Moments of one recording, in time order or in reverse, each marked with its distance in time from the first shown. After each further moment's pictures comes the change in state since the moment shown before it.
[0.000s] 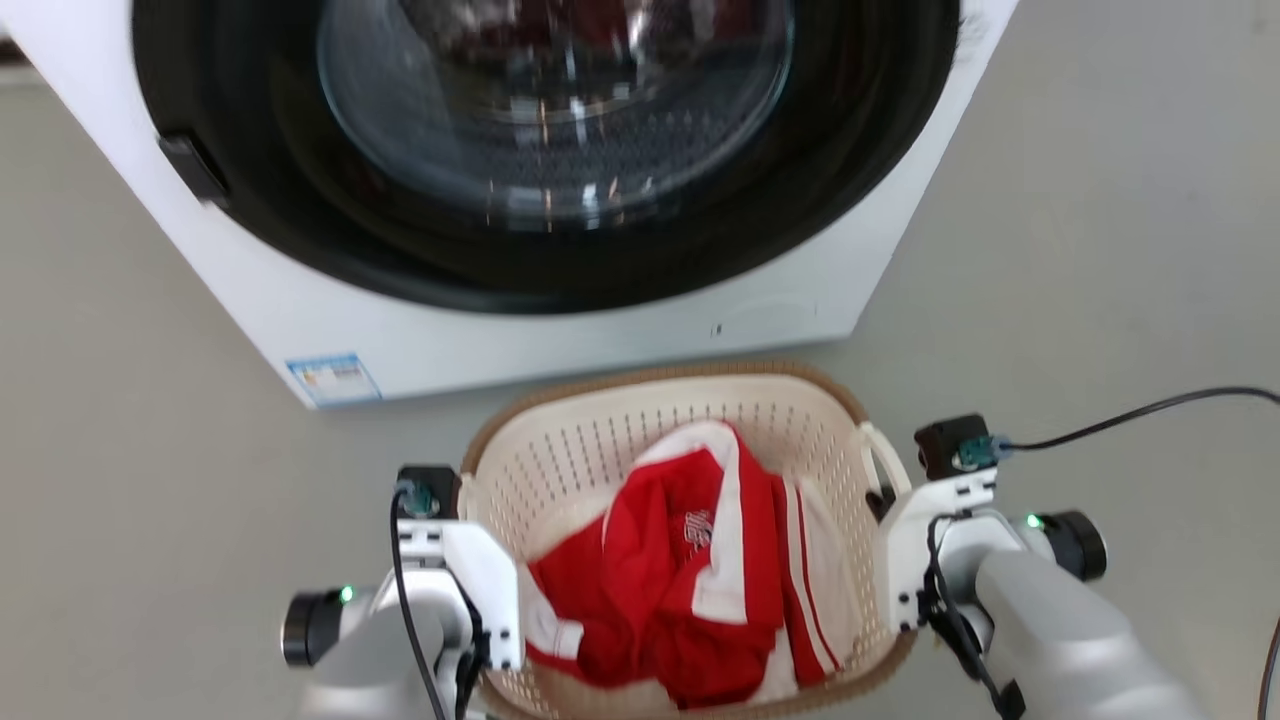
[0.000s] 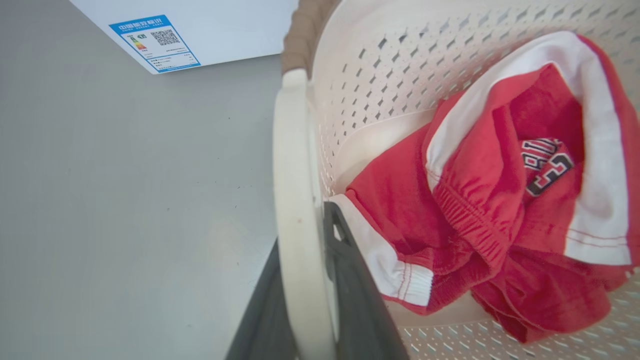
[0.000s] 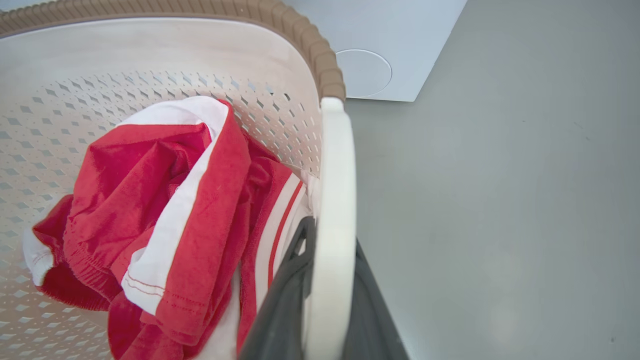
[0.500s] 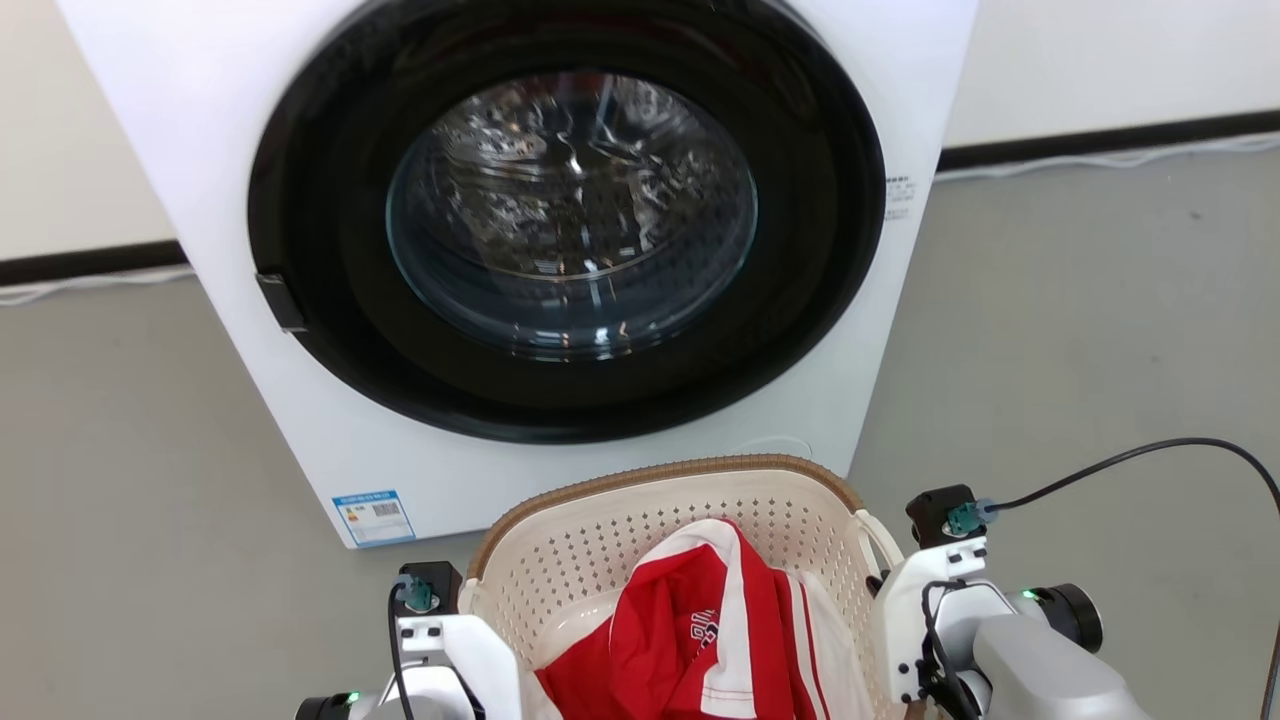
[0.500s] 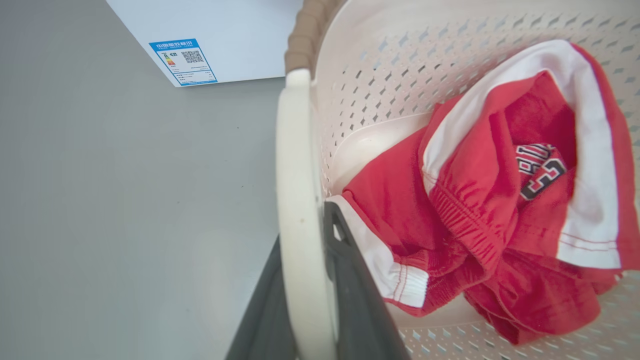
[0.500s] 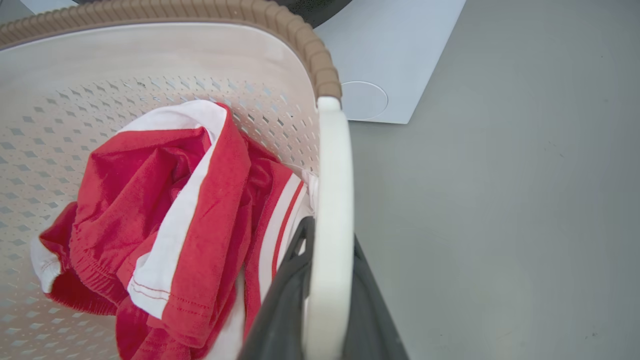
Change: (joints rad) left arm 0.139 0.001 -0.014 -0.011 -0.075 -0.013 0.000; right arm 0.080 0.001 0.095 0.015 0.091 0.000 0.054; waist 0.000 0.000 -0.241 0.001
